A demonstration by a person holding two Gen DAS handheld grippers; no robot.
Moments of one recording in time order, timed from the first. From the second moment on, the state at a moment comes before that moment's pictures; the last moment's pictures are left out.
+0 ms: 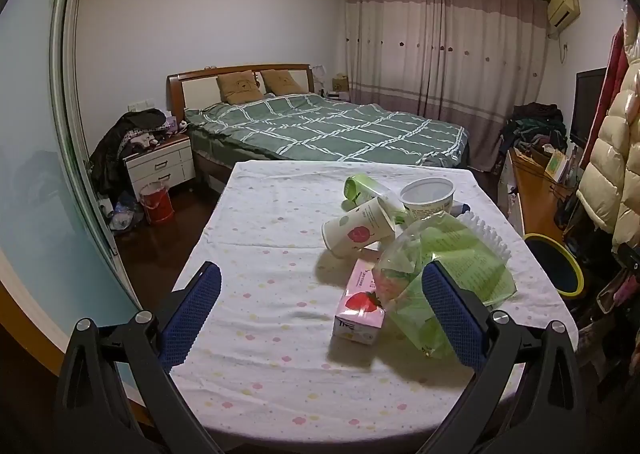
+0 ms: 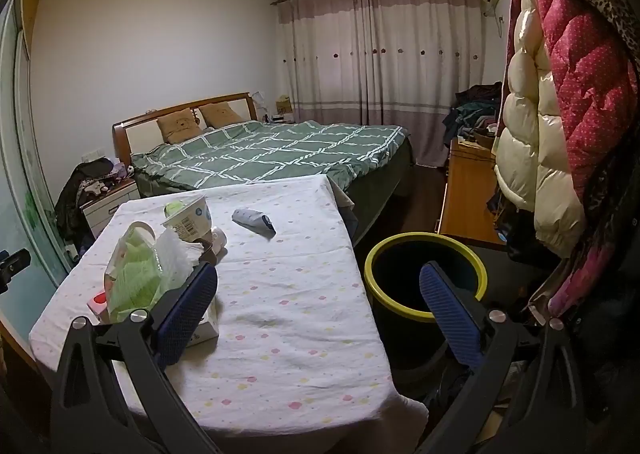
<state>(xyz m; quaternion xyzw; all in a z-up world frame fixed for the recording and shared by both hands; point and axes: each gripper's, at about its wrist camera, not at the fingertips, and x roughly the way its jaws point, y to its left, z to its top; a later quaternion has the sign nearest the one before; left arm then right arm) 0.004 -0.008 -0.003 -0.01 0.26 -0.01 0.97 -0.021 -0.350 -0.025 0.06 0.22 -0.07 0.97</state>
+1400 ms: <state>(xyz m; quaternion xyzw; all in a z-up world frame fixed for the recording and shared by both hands) 0.006 -0.013 -0.007 -0.01 0.27 -0.02 0.96 -0.015 -0.352 -0.031 0.07 0.22 -0.07 0.97</state>
